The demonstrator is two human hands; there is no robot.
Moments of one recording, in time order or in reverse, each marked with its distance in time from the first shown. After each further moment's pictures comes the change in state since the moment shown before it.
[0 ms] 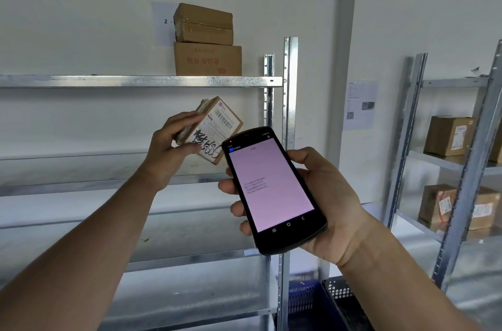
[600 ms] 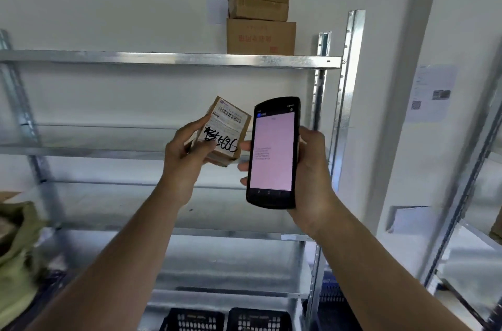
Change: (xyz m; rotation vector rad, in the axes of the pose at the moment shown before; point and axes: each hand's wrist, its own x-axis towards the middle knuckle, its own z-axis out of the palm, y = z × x) left_hand -0.078 0.006 -0.031 -0.184 0.321 -0.214; right_hand 0.104 0.042 0.014 -0.147 0.186 -0.348
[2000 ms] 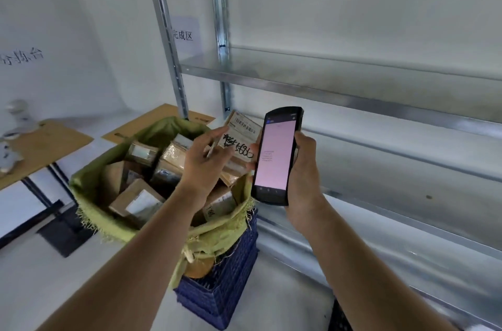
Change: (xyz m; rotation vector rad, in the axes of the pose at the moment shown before) left_hand 0.018 -0.023 -0.789 0.384 0.434 -0.431; right_hand 0.270 0.553 0.563 0.009 -0.109 0.444
